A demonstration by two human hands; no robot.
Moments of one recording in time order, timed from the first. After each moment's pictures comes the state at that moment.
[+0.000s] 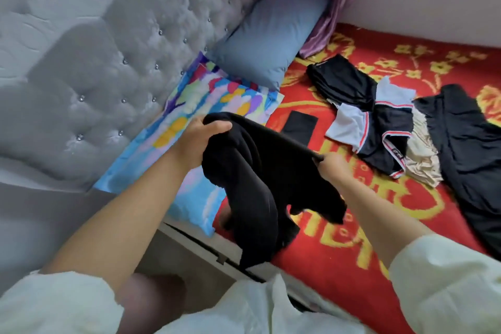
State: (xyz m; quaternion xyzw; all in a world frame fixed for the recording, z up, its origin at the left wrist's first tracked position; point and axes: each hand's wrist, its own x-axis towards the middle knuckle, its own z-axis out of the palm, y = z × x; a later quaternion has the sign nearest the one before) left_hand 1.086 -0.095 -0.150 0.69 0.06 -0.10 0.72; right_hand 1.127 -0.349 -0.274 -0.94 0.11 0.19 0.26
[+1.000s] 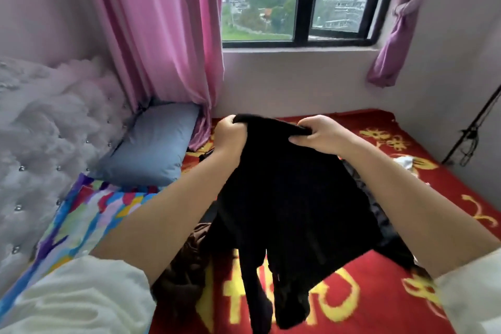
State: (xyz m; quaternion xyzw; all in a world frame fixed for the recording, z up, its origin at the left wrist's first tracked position) left_hand 1.158 -0.329 -0.048 0.75 -0.06 -0.01 0.66; right_hand 1.075 -0.484 -0.019 -0.95 0.04 -0.06 0.30
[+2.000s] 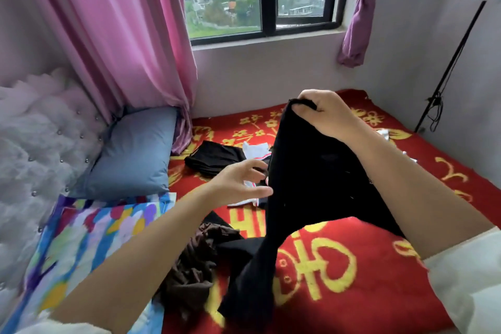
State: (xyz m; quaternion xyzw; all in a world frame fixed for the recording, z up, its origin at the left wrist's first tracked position) left_hand 1.110 -0.288 -0.084 0.80 -0.39 -0.26 0.37; right_hand 1.040 -0.483 -0.013 -0.91 0.02 -0.26 0.31
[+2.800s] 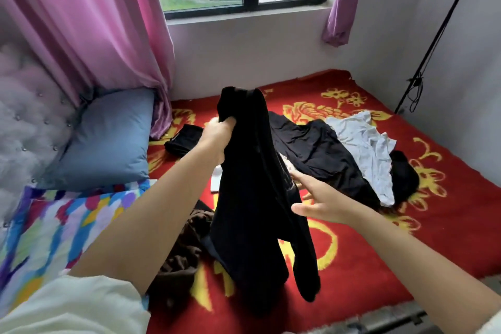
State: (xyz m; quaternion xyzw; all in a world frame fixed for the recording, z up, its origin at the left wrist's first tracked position) left_hand 1.151 -0.356 -0.085 0.73 -0.06 -0.24 0.64; right_hand 0.971 -0.483 -0.147 -0.89 0.07 0.04 0.44
